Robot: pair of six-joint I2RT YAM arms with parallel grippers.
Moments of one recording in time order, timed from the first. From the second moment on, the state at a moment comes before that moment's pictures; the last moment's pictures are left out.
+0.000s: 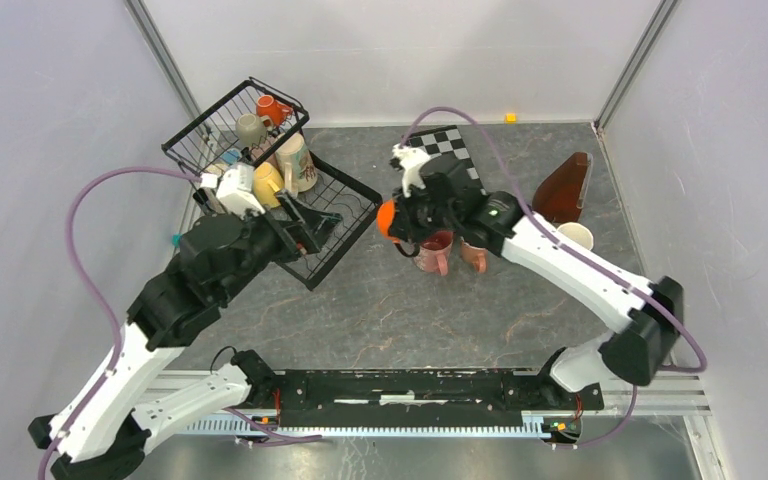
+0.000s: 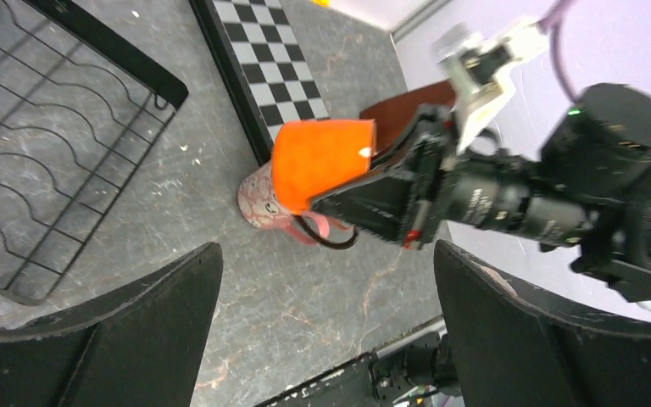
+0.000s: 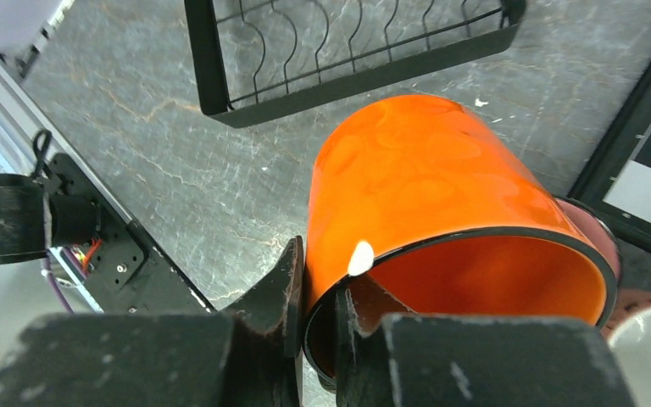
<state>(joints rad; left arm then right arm) -0.76 0.77 1.19 -0.67 -0.24 -0.77 0.79 1.43 1.37 -0.54 -0.12 0.27</state>
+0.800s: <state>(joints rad) -0.76 0.72 1.23 -0.73 -0.31 -0.74 0.92 1.93 1.60 -0.68 0.03 0.13</state>
